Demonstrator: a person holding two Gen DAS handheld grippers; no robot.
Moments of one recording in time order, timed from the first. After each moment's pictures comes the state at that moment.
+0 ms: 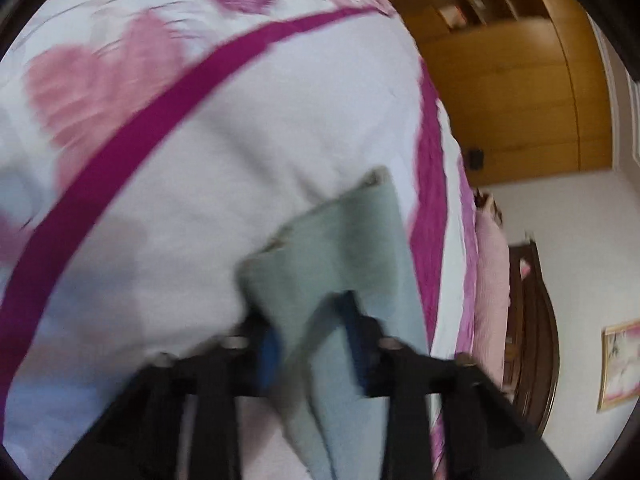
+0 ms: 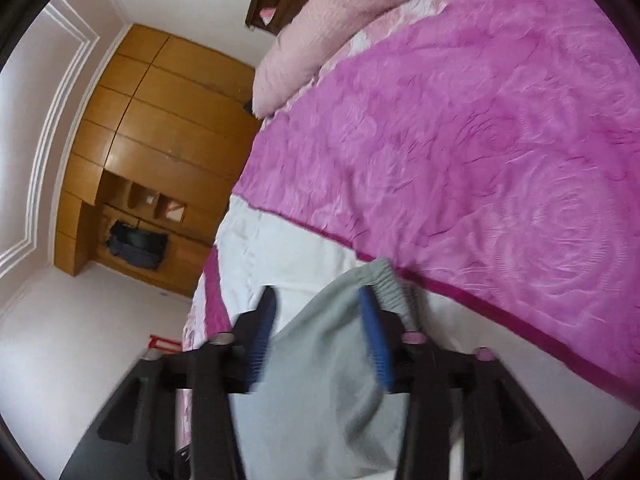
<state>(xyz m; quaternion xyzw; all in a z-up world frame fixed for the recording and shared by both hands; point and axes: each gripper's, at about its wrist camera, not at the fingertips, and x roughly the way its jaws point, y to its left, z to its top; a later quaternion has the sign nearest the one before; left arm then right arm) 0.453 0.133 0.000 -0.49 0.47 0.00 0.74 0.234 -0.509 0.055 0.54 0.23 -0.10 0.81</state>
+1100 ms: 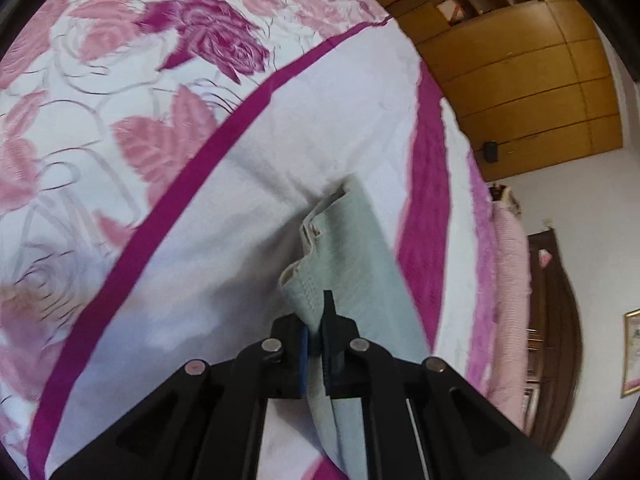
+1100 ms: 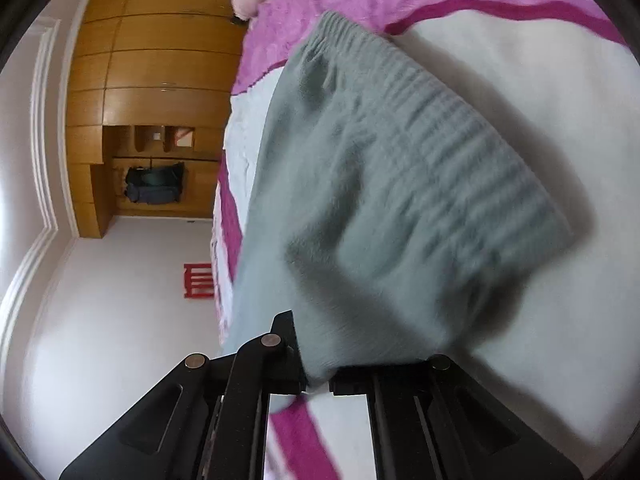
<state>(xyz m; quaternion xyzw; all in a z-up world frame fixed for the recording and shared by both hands) 0.419 0.141 0.054 -0.44 0.48 0.01 0.76 0.230 -0.458 -0.026 0.62 0.36 0.04 0.70</state>
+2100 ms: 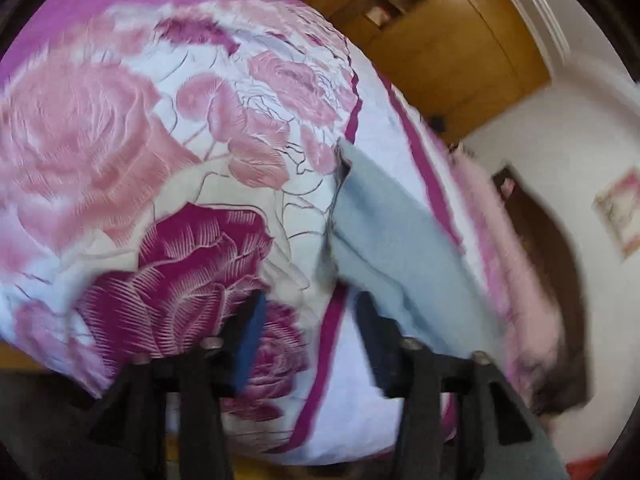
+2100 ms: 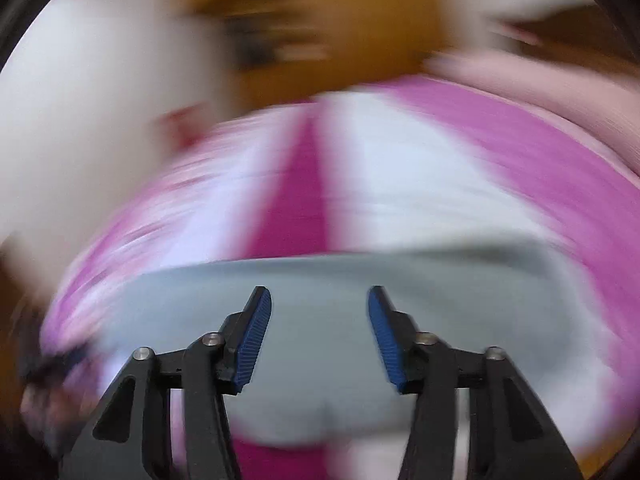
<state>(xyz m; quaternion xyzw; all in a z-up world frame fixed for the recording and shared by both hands) 0.001 0.221 0.027 -0.33 0.42 -0.06 0.84 0.099 -0.248 0.129 0.08 0.33 0.17 0.92</state>
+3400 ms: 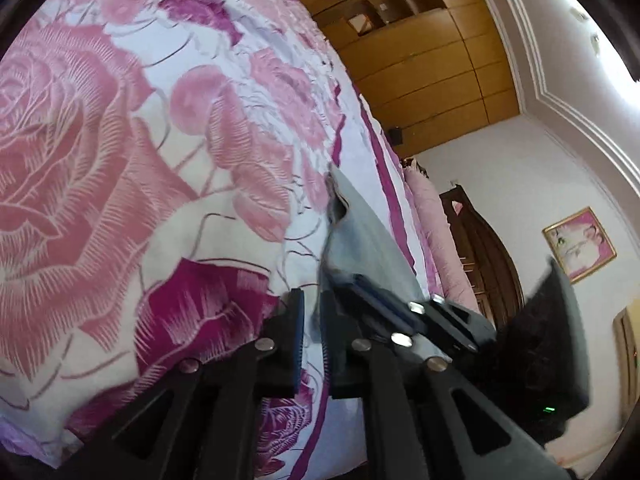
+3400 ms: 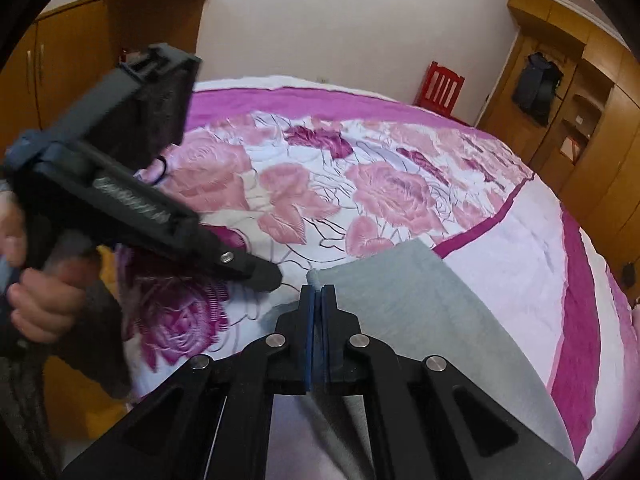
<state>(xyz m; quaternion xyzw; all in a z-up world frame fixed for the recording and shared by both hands) 0.031 0.268 -0.001 -0.45 0.38 -0.14 0.79 0.076 0.092 0.058 -0.29 0.26 0.43 0.81</state>
